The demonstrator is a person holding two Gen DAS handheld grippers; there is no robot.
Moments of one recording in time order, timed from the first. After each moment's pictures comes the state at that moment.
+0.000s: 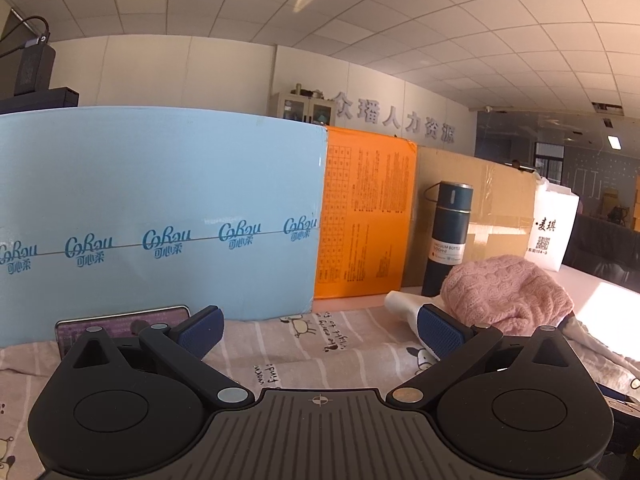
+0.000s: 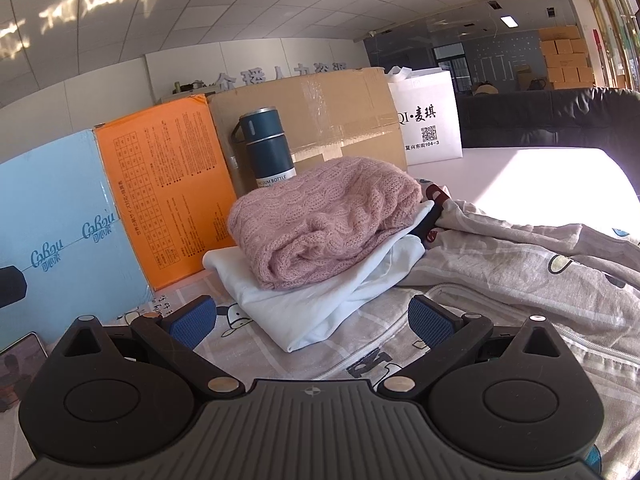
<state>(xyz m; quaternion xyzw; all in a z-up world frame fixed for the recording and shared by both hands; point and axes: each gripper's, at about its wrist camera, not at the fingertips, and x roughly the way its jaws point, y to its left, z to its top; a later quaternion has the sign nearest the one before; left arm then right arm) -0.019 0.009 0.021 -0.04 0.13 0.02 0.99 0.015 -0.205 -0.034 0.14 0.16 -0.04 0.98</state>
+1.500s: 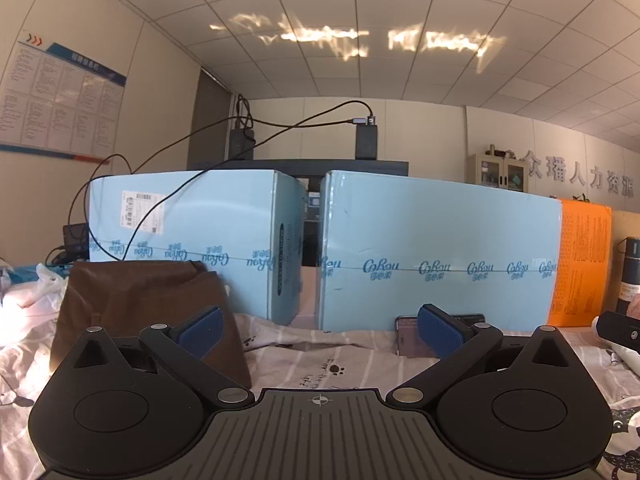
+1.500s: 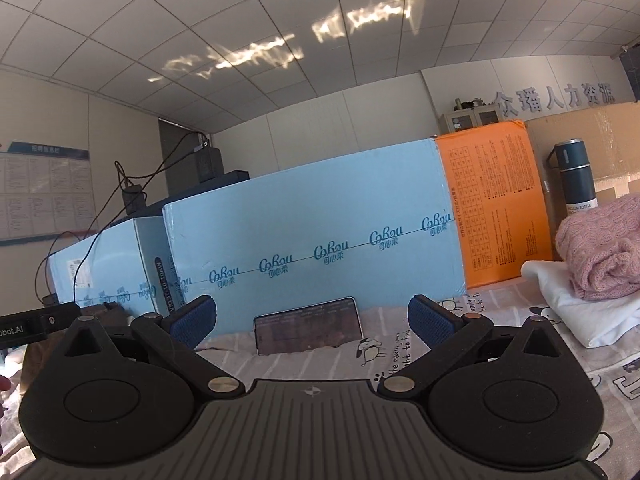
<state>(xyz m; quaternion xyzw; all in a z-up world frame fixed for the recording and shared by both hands) -0.259 0.107 0.020 -0.04 0.04 0.34 0.94 -0.087 -0.132 -0.010 0.10 0.06 0.40 0.91</state>
